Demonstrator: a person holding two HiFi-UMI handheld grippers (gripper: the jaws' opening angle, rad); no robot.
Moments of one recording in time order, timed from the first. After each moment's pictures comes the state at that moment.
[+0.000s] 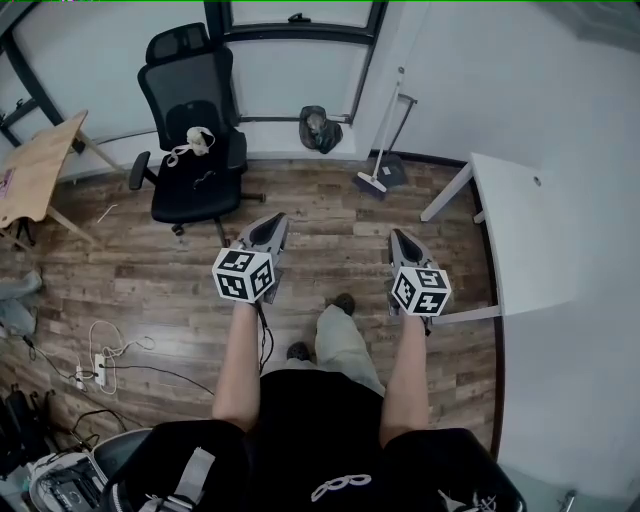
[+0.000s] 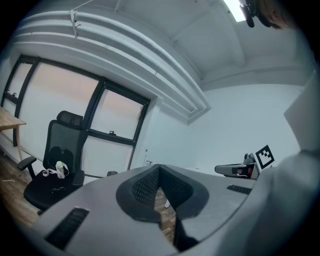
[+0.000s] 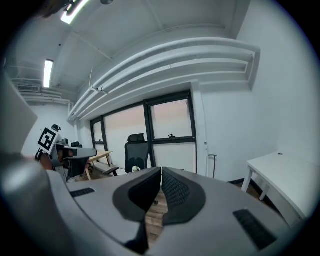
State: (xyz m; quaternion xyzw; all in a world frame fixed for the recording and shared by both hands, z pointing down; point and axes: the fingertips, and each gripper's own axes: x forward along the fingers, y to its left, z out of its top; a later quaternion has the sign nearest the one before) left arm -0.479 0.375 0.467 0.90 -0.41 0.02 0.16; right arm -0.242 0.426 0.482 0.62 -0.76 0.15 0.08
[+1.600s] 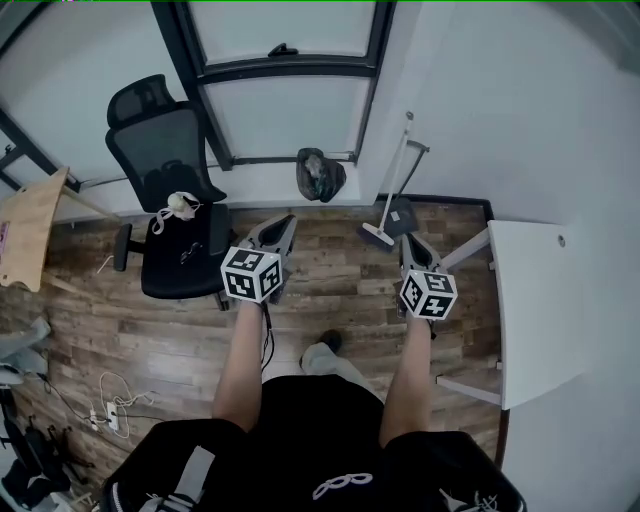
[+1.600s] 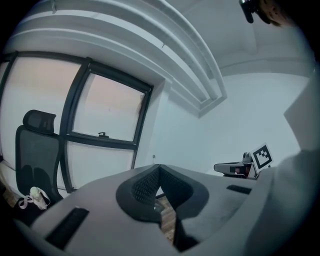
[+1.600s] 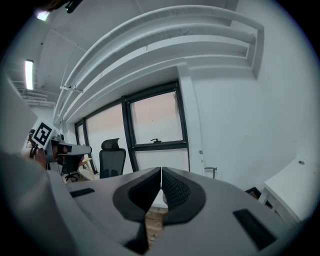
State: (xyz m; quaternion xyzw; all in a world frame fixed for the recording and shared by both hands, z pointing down) left arm -0.345 -0.011 0.468 0.90 -0.39 0.06 0.15; right arm -0.100 0.043 0.500 0.64 -0.75 0.15 0.07
